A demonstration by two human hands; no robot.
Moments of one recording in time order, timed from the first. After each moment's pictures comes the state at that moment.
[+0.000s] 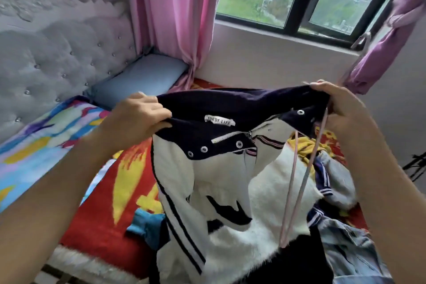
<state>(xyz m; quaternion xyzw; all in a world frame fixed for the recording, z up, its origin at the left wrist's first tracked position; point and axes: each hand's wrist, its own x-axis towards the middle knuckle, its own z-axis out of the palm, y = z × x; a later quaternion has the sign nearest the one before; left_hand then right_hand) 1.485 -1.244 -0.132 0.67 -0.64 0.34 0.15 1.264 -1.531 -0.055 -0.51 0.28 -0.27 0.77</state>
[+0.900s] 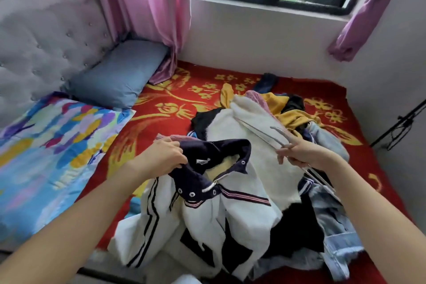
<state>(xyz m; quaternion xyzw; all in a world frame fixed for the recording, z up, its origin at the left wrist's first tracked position) 1.439 -1.309 -0.240 0.67 -0.74 0.07 -0.05 1.202 -1.578 -0.207 -0.79 0.36 0.08 0.49</state>
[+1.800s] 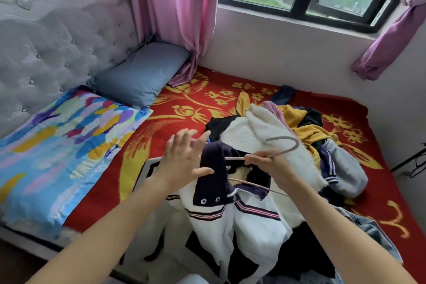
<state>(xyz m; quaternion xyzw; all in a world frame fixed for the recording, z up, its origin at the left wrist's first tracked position) 1.407 -1.295 -0.251 0.81 -0.52 0.22 0.17 1.261 -1.481 -0.210 -0.80 0.25 -0.10 0.54</state>
